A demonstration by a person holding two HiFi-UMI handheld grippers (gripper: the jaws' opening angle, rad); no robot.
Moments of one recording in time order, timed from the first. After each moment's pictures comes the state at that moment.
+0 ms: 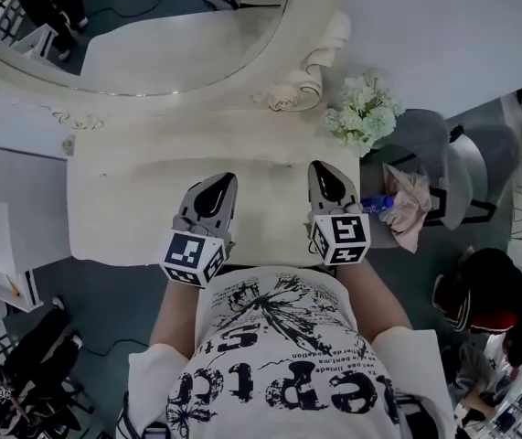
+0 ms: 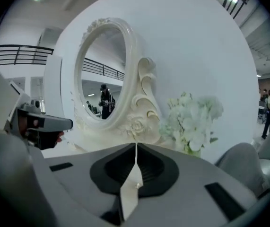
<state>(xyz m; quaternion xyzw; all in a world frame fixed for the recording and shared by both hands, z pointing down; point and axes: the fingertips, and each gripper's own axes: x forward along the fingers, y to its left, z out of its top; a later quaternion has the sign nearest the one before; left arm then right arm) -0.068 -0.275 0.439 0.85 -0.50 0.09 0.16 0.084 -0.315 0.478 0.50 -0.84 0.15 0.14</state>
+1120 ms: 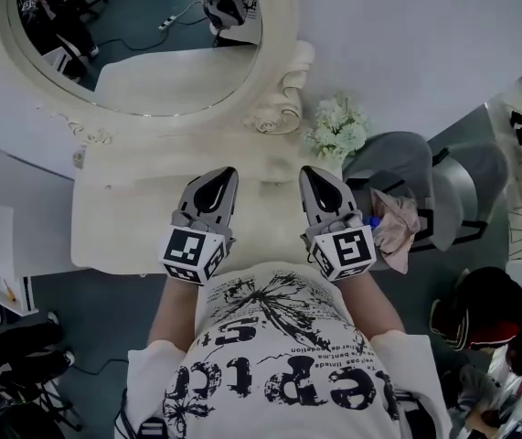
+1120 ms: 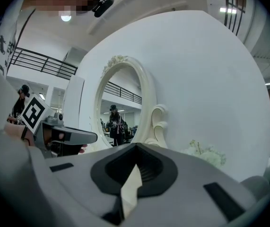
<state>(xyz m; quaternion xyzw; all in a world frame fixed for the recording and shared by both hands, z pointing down) -0.037 -0.279 0.357 0.86 -0.51 0.05 0.07 0.086 -0.291 0.360 0.44 -0.90 0.03 0.03</state>
